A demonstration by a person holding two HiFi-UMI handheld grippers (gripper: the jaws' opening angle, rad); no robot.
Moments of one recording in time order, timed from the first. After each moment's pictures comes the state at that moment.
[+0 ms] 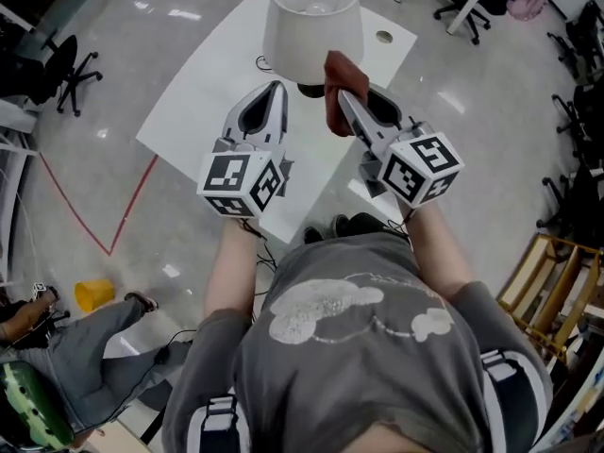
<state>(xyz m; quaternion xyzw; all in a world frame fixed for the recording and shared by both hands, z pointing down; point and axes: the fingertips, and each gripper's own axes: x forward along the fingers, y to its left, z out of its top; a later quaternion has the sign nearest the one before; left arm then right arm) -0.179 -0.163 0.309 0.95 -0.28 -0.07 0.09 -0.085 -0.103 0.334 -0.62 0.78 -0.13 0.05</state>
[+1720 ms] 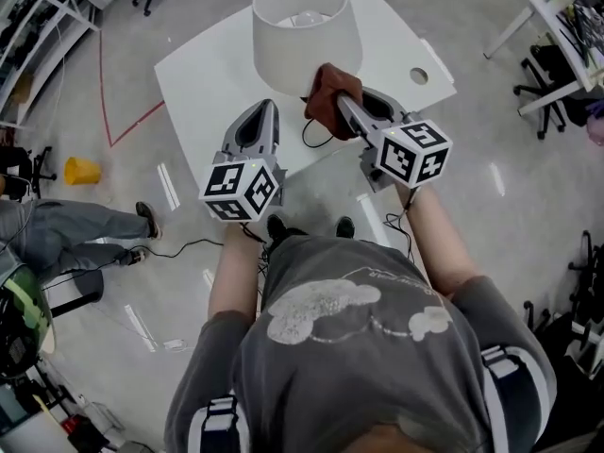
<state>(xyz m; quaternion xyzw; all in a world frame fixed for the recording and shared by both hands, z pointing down) -0.107 -0.140 0.374 0.83 -0.55 -0.05 0.12 0.028 -0.158 0.410 -0.38 0.90 -0.22 -0.01</state>
